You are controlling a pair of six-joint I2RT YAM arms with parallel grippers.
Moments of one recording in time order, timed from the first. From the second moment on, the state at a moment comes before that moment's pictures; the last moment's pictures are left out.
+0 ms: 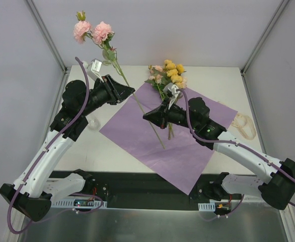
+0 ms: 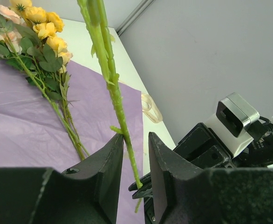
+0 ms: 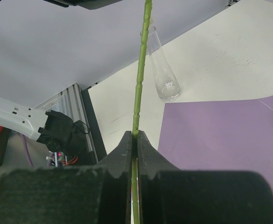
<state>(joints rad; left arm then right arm) -0.45 1.01 1.16 -0.21 0.33 -0.76 0.82 1.16 0.94 0.17 -0.42 0.33</state>
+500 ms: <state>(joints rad) -0.45 1.00 1.15 -0.21 0.33 -0.76 0.85 1.15 0.94 0.16 -0.37 0.30</state>
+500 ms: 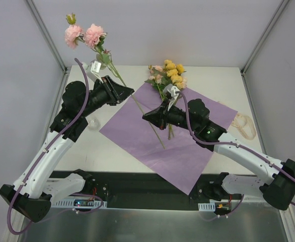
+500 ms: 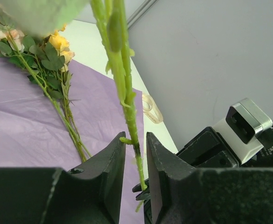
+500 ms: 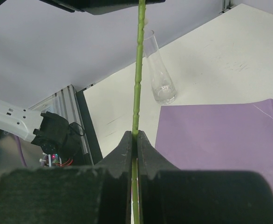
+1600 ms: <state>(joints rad) -0.43 1.04 1.76 -0.50 -0.51 -0.13 0.87 1.25 1.02 -0.03 -0.25 0.25</state>
